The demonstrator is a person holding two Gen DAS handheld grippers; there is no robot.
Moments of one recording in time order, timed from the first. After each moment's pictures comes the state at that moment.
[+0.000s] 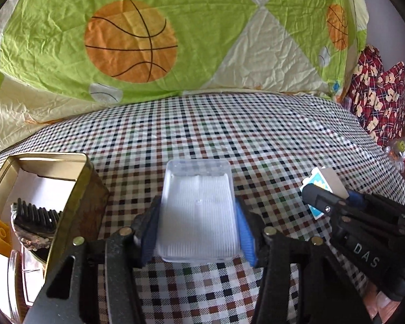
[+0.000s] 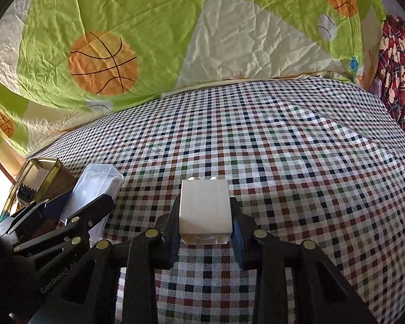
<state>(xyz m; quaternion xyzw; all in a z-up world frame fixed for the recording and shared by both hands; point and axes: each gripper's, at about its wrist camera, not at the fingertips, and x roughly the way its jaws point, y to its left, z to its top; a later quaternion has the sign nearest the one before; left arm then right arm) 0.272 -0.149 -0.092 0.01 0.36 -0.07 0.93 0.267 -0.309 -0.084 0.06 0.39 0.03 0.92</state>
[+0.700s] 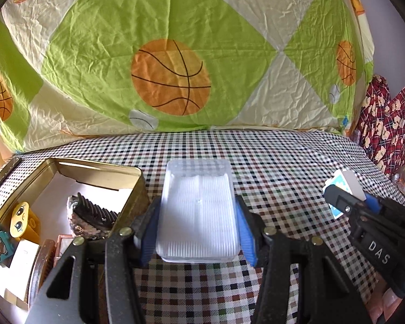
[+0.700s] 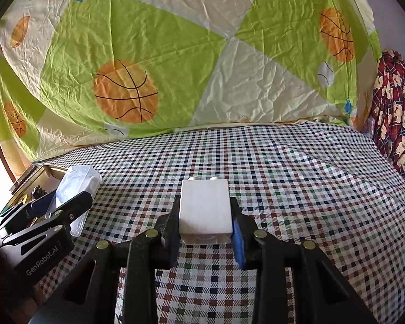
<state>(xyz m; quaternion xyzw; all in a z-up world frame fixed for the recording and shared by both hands) 0.240 -0.121 -0.070 -0.01 0.28 -0.02 0.96 0.232 -0.293 -0.057 0.03 0.29 0.03 0.96</state>
